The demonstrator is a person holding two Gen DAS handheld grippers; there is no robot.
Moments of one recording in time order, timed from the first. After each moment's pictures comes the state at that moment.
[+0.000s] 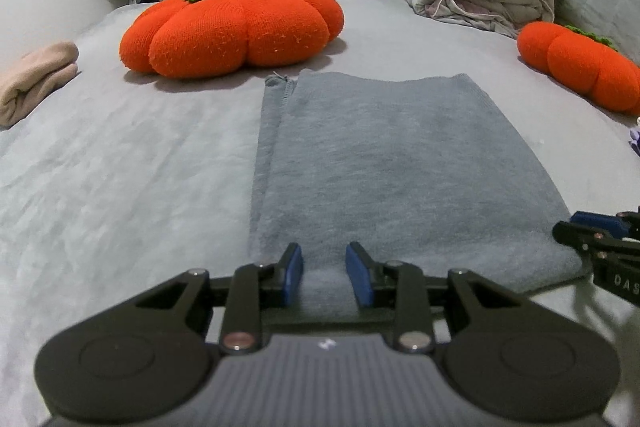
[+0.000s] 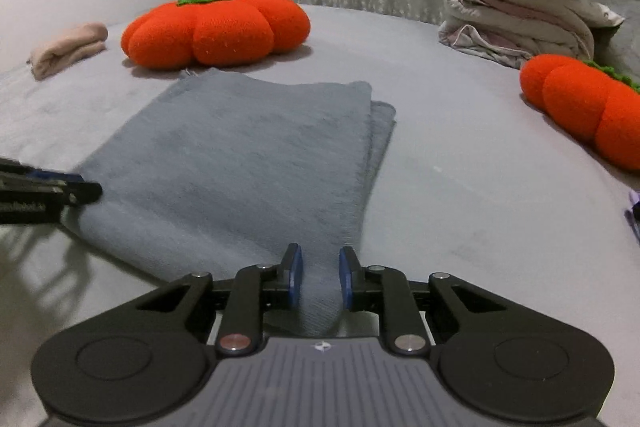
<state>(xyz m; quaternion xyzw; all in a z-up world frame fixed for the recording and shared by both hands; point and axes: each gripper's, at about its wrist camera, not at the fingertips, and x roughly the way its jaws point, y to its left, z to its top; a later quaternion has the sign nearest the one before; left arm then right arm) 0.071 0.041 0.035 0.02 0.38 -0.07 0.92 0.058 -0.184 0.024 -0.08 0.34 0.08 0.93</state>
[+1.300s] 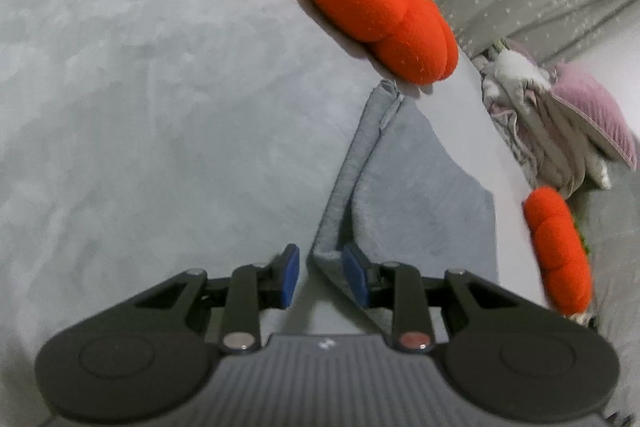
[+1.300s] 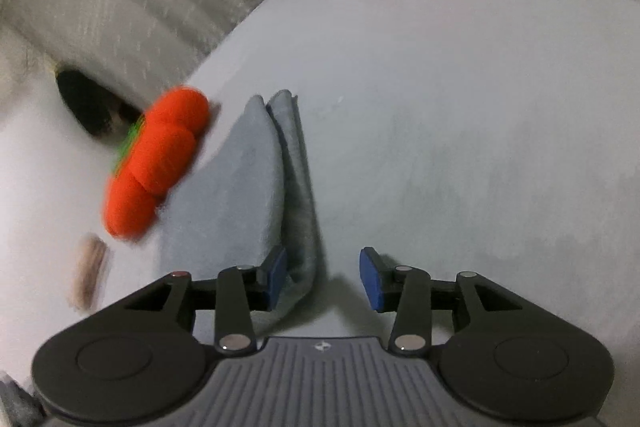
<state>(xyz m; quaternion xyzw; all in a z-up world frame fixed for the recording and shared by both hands) 0.068 0.160 0.023 -0.37 0.42 -0.03 0.83 0.025 -0.274 0.016 0.39 0.35 0.01 0.85</state>
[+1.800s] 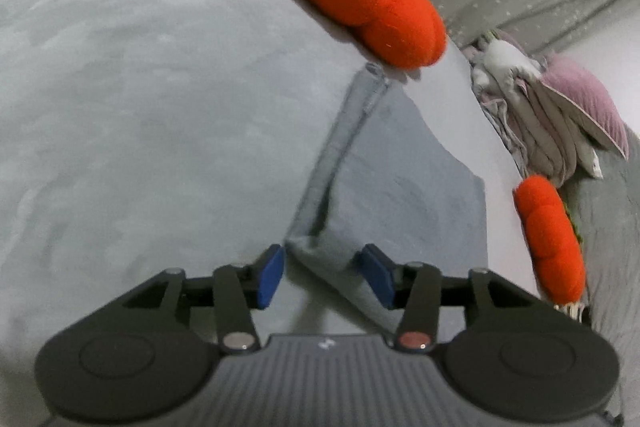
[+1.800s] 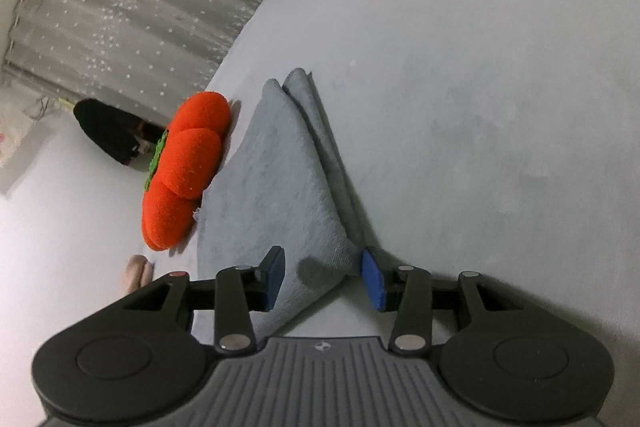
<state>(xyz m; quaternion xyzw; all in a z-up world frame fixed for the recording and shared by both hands) 0.078 0.139 0.016 -0.35 0.42 -0.05 0.83 0.022 -0.257 0.001 0.46 0.34 0.04 0.82</state>
